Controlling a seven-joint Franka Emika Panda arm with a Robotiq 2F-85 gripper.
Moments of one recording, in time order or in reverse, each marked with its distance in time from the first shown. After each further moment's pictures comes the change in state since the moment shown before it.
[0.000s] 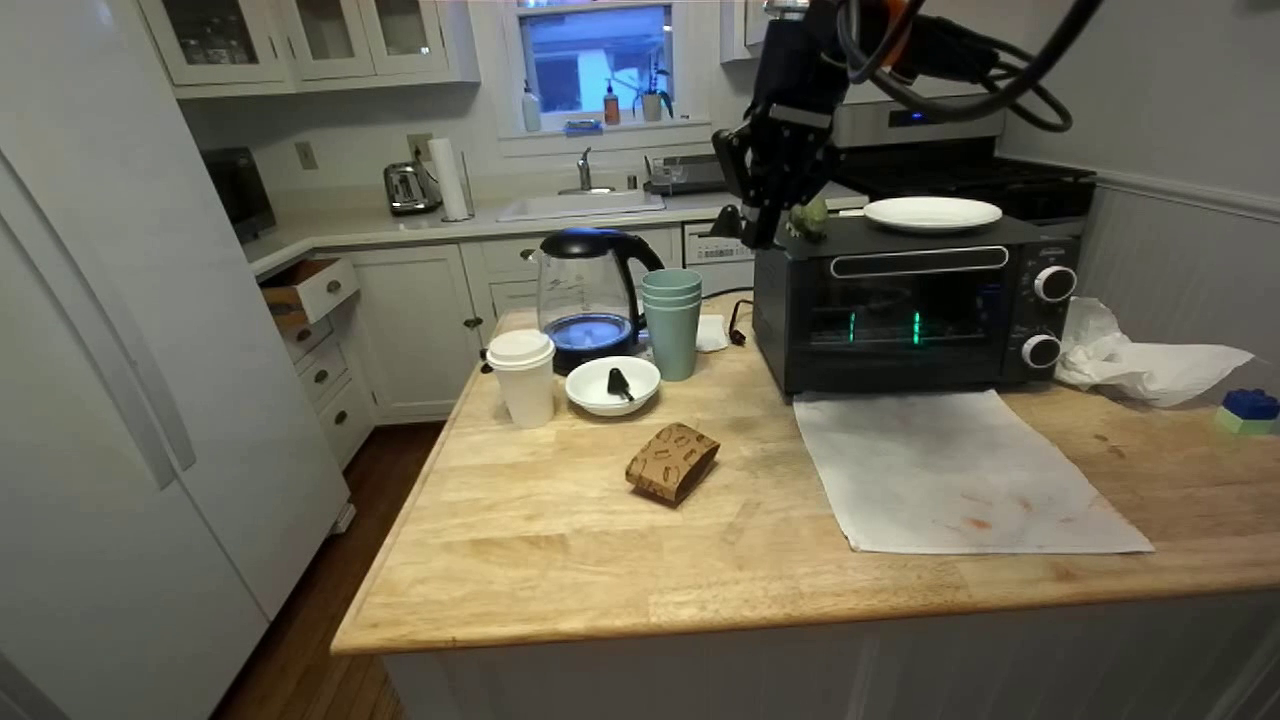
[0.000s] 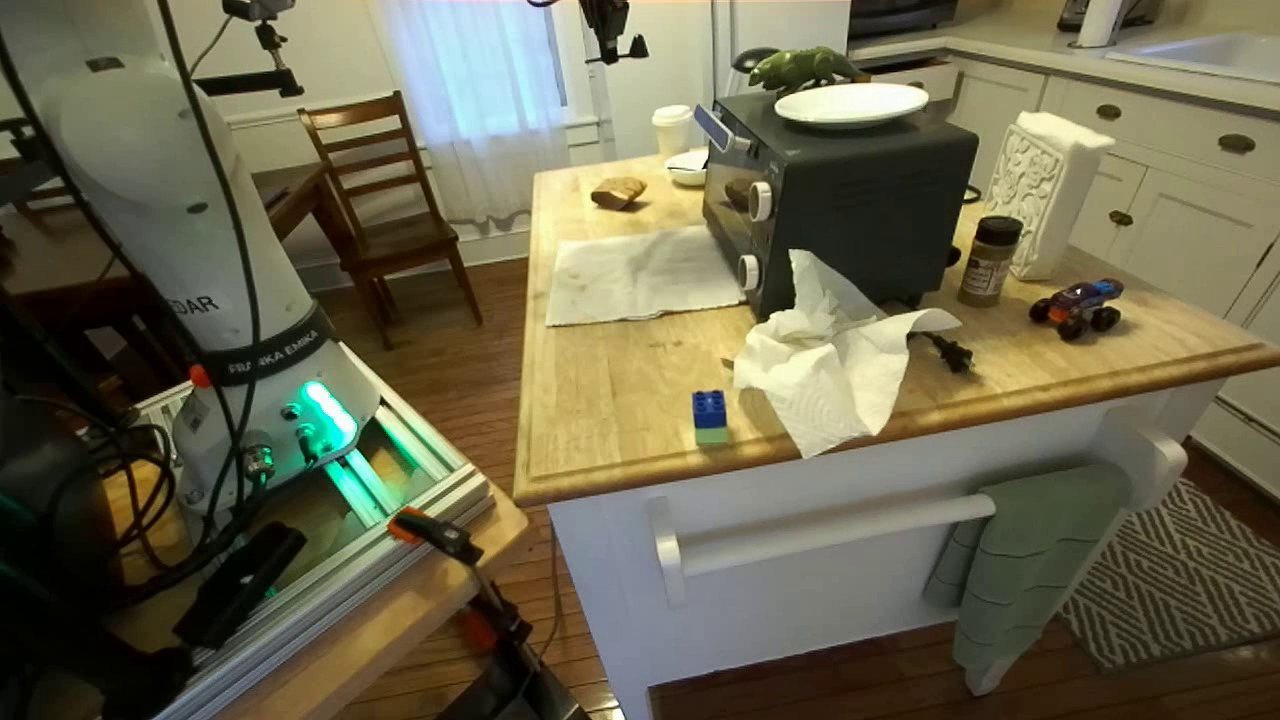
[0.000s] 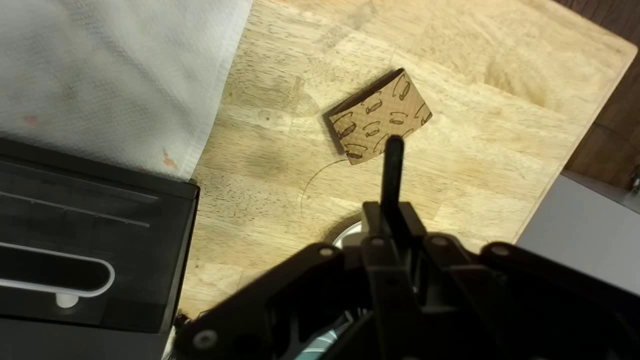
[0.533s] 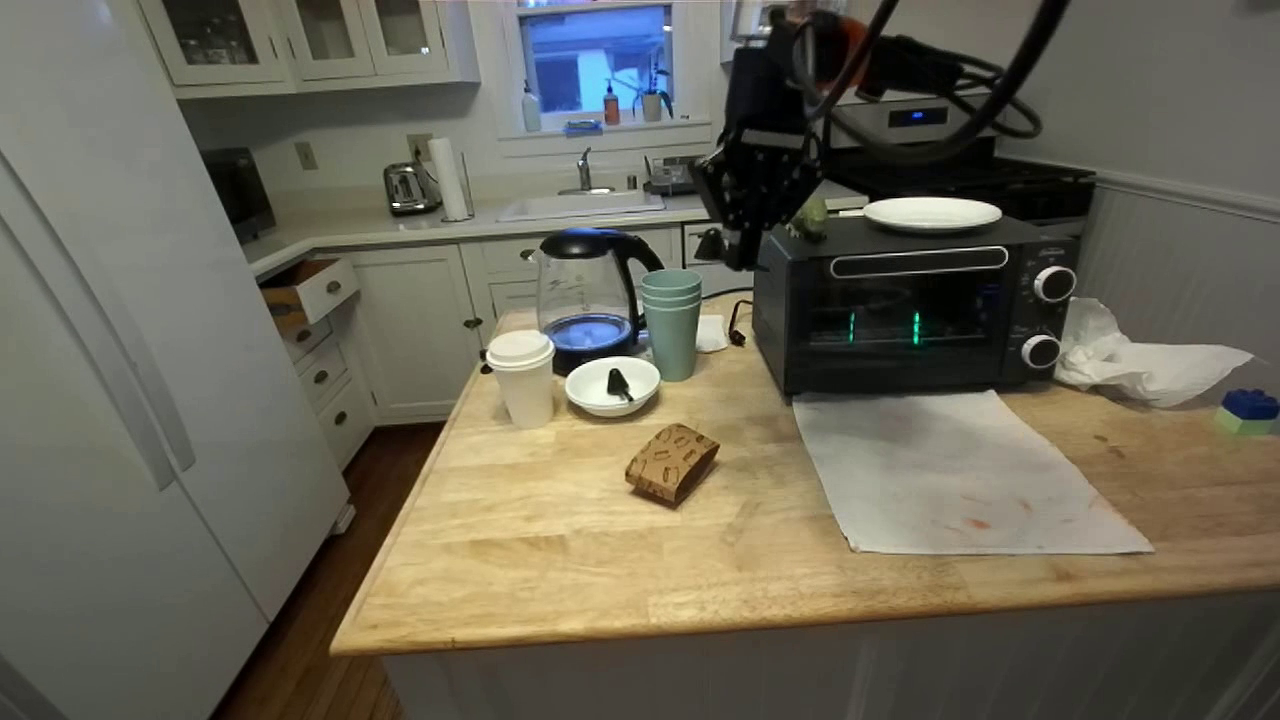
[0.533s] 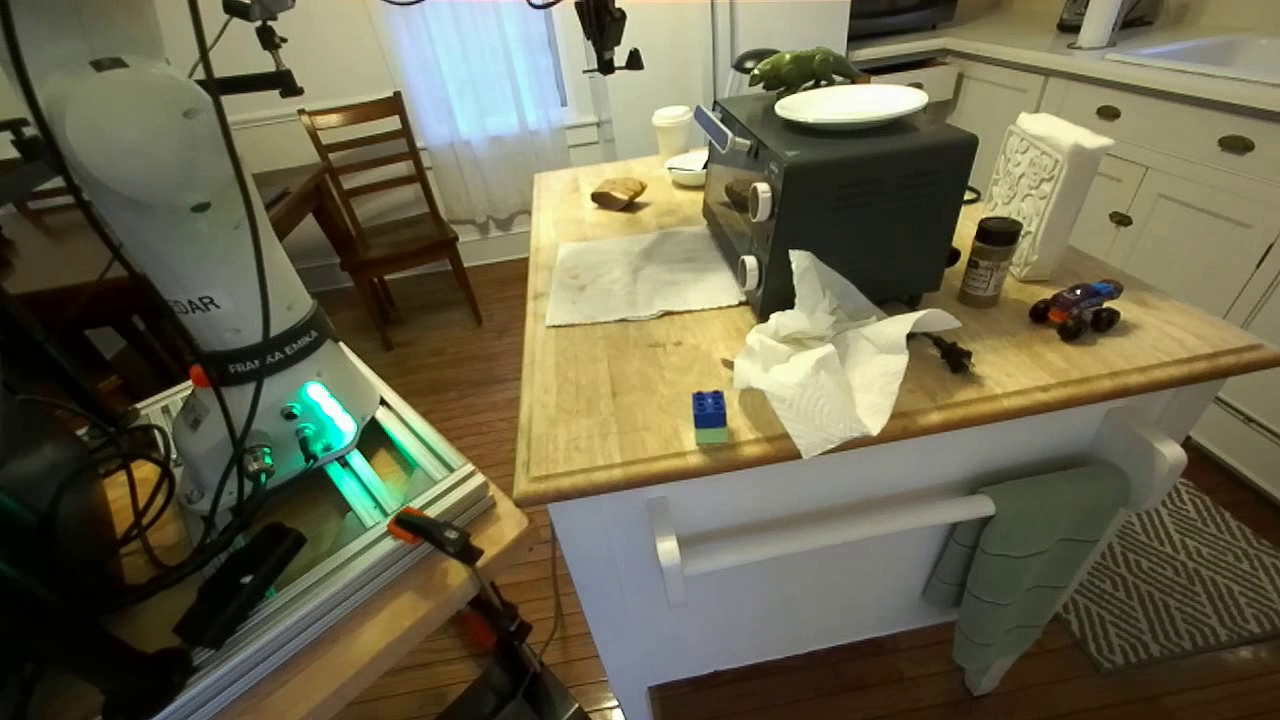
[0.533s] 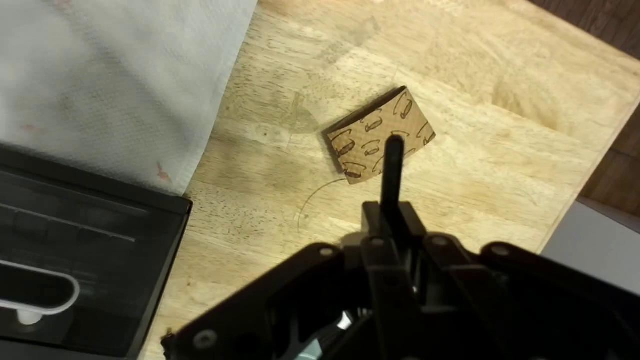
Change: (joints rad) arm 0.027 0.080 0.010 0.081 -0.051 -0.065 0.047
